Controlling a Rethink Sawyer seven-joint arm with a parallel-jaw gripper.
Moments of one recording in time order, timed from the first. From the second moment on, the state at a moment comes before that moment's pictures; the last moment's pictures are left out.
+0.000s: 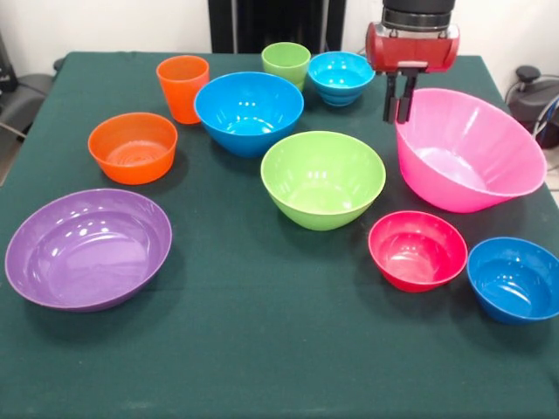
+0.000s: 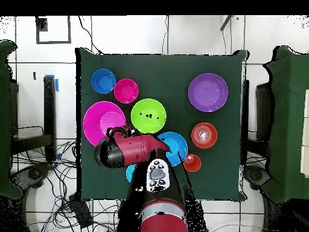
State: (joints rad) arm -0.06 -0.66 0.03 1.83 -0.23 0.14 1.92
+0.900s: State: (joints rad) arm -0.13 -0.83 0.10 1.92 -0.20 0.33 1.92
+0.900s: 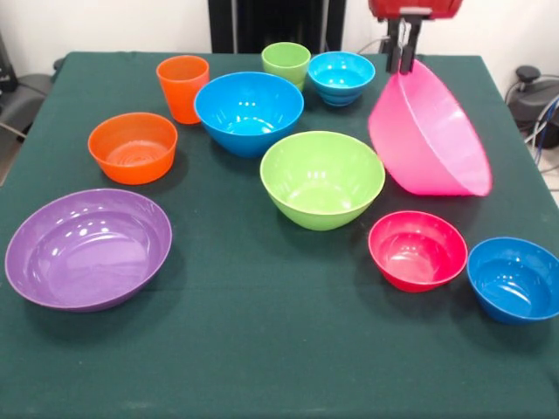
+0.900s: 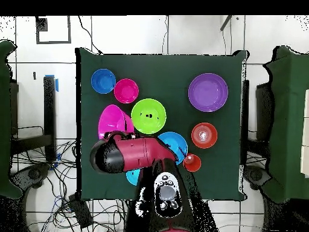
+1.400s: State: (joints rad) arm -0.14 -0.91 0.13 1.94 -0.19 0.40 1.92
